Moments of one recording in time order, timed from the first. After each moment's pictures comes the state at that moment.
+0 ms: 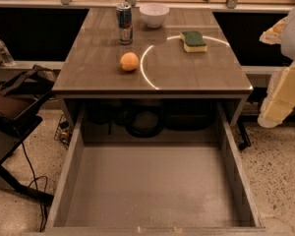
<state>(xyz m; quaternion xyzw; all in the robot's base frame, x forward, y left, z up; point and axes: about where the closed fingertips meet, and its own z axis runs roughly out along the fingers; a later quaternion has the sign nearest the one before) 0.438 -0.214 0.988 -0.60 0.78 -0.05 0.18</state>
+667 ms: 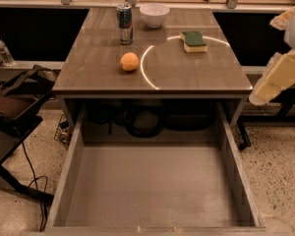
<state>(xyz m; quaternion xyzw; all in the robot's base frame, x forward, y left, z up) 0.486 -0.232 0.991 -0.54 0.79 -0.06 0.26</state>
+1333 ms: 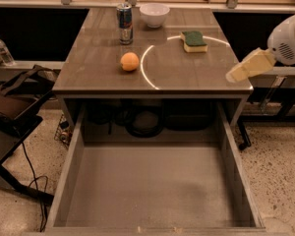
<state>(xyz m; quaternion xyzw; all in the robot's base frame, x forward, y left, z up) 0.588 -0.263 0.952 -0.36 0.85 -0.05 0.39</state>
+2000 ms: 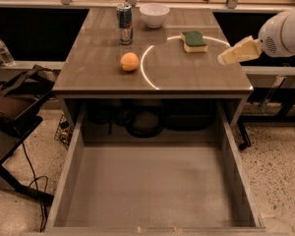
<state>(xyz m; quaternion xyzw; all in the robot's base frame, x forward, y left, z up) 0.643 -0.267 0.962 -0.29 0.82 -0.06 0.48</state>
